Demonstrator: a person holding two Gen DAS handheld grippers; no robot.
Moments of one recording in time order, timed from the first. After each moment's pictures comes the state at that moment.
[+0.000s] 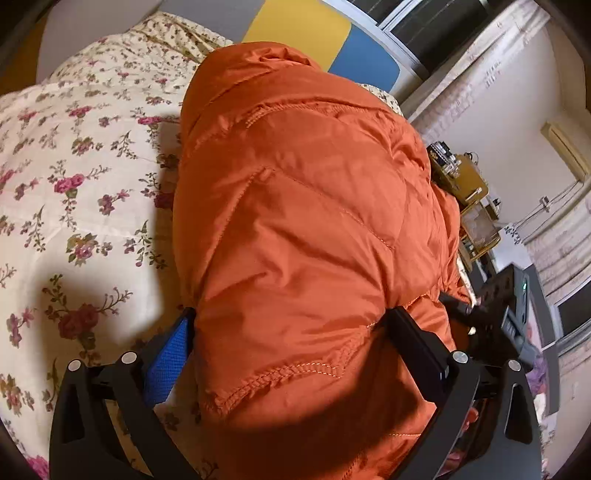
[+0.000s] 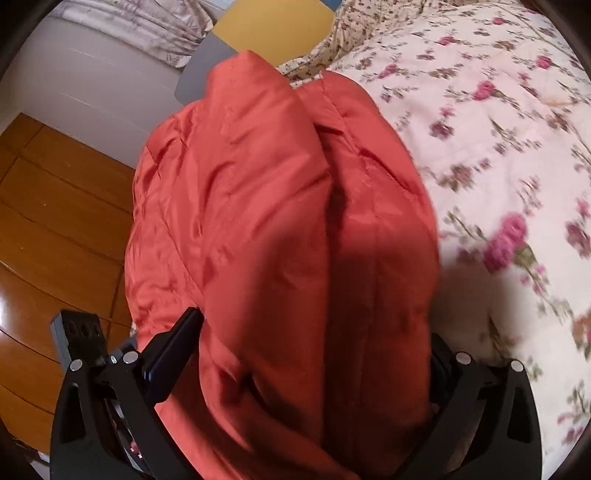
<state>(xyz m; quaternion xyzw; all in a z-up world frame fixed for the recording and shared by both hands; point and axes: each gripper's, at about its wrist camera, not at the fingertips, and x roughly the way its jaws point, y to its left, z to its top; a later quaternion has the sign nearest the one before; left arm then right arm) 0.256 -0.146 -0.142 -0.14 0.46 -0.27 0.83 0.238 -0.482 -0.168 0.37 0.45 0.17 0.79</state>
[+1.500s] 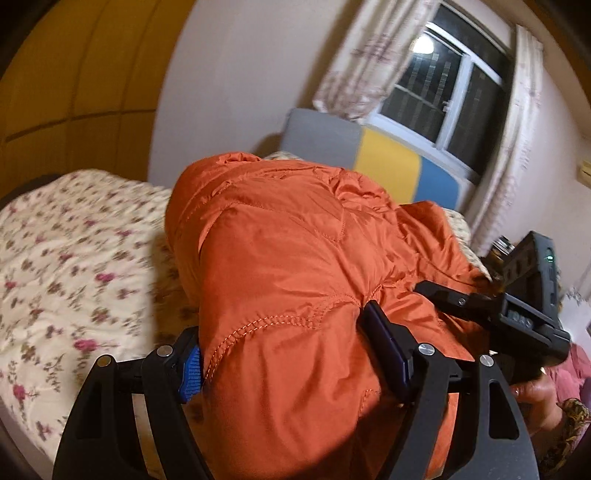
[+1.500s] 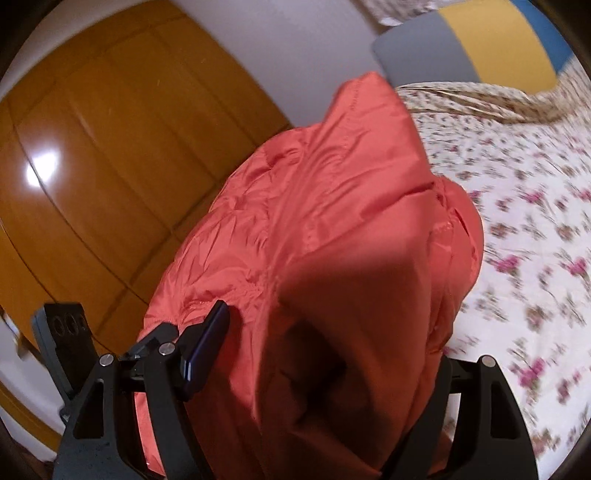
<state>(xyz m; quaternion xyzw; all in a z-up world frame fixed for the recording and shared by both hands) 0.153 0.127 -0.086 -0.14 0.26 -0.09 0.95 0.280 -0.137 -0.083 0.19 0.37 0.37 0.83</state>
